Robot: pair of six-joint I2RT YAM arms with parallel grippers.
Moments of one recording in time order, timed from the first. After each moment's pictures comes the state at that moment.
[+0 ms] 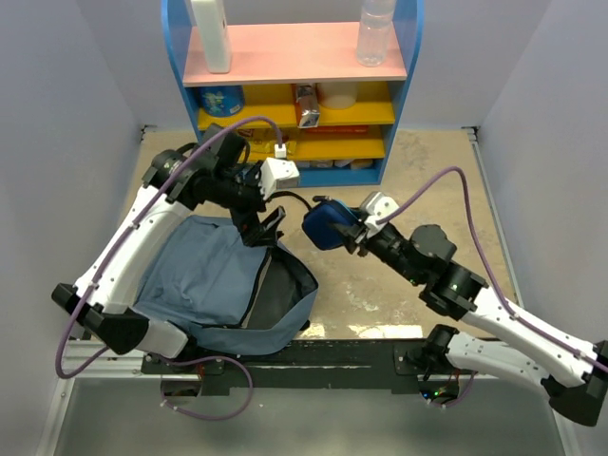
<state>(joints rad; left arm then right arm) -0.55 1.46 1.80 -1.31 0.52 0.47 0.91 0.83 0.79 0.06 0.08 -0.18</state>
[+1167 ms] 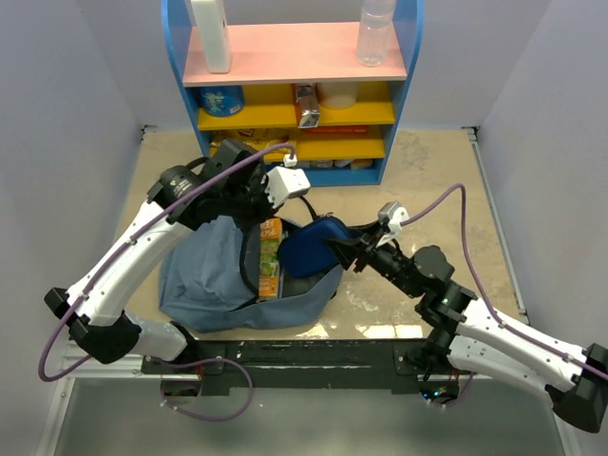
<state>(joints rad) -0.73 1.38 1.71 -1.22 0.06 0.41 0.91 0.72 0.53 0.32 0.05 0.25</state>
